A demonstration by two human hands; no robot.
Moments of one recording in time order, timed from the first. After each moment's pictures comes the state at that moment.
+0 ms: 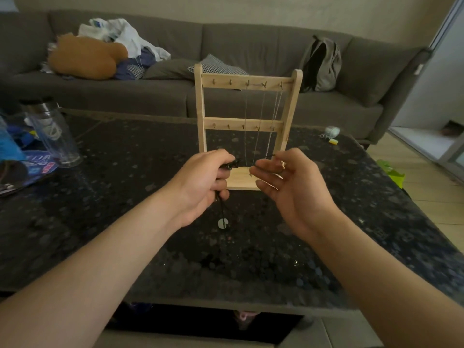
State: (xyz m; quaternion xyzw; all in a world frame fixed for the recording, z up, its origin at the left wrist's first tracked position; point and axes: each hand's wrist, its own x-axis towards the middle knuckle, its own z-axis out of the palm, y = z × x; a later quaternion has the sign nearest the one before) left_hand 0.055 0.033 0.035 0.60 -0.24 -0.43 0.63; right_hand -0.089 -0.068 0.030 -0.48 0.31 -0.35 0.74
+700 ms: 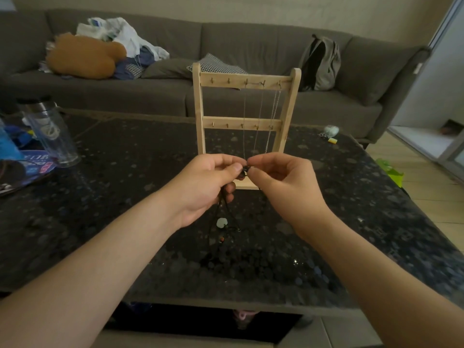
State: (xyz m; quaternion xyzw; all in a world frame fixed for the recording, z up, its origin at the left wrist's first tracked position) left_hand 0.062 0.030 0.020 0.62 -0.35 -0.39 0.58; right_hand -0.093 -0.075 0.015 -0.75 0.28 -0.36 0.49
